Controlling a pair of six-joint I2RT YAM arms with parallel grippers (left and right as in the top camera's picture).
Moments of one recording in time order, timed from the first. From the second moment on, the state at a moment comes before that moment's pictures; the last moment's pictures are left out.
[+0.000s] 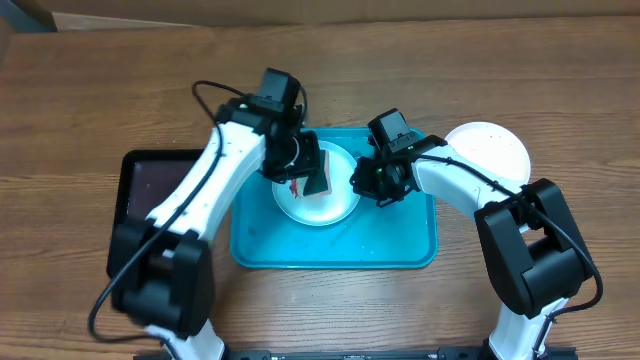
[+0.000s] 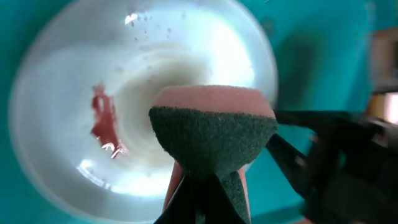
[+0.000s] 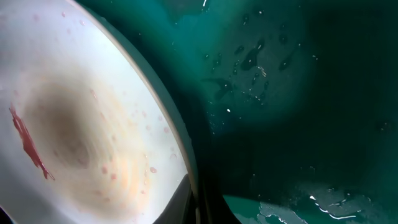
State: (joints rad) left arm -0.34 1.86 1.44 -0.93 0.31 -0.47; right arm 0.46 1.96 1.20 -0.51 -0.33 0.64
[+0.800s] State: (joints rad) left arm -0.35 2.03 1.47 -0.97 -0.18 -0.48; right arm 0.46 1.96 1.20 -0.49 -0.33 0.64
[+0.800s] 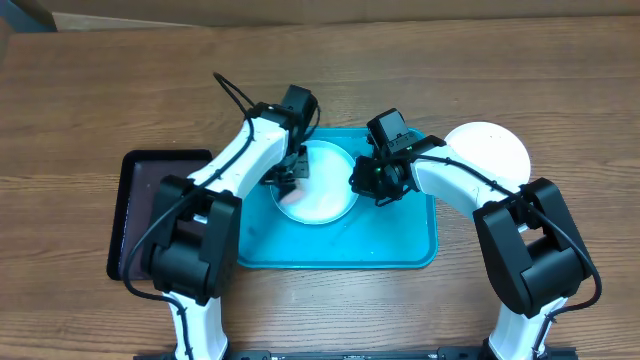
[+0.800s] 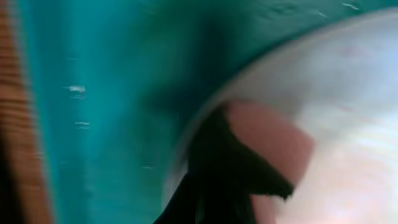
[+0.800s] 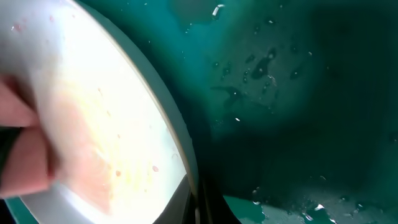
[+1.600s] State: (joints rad) left arm -0.39 2.07 1.65 -0.94 0.22 -0.48; right arm 0.46 1.97 1.20 -0.48 -0.34 0.65
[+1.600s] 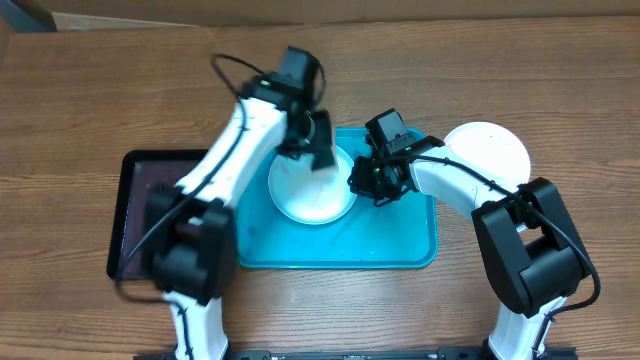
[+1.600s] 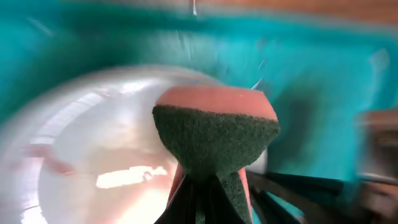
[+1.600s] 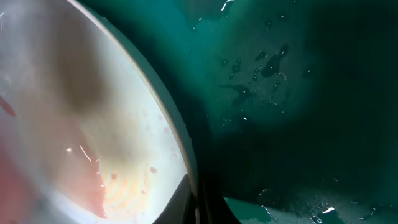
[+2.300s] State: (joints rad) left arm -0.38 2.16 1.66 -1.28 -0.38 -0.66; right arm 0.48 1.98 1.20 -0.47 -0.37 0.64
